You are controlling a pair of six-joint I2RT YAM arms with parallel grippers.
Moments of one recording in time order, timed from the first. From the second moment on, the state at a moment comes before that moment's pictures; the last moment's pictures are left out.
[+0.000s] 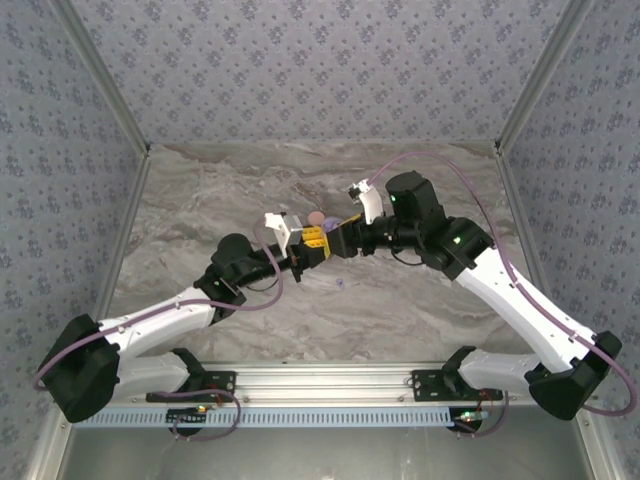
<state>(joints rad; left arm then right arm) -0.80 1.16 0.58 0.68 0.39 -0.21 0.71 1.18 1.29 -0.66 -0.42 0.30</state>
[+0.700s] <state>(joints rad) -0.80 1.16 0.58 0.68 0.39 -0.21 0.72 1.20 1.34 -0.72 -0.35 0.27</state>
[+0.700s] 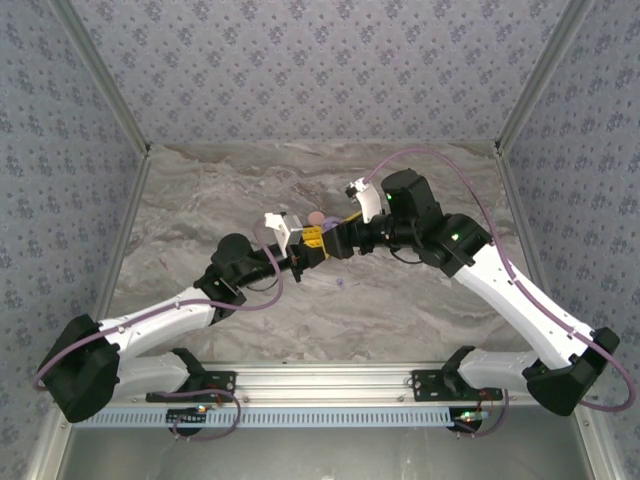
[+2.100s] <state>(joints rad) -0.80 1.16 0.58 0.68 0.39 -0.21 0.75 1.21 1.34 -0.71 -0.37 0.27</state>
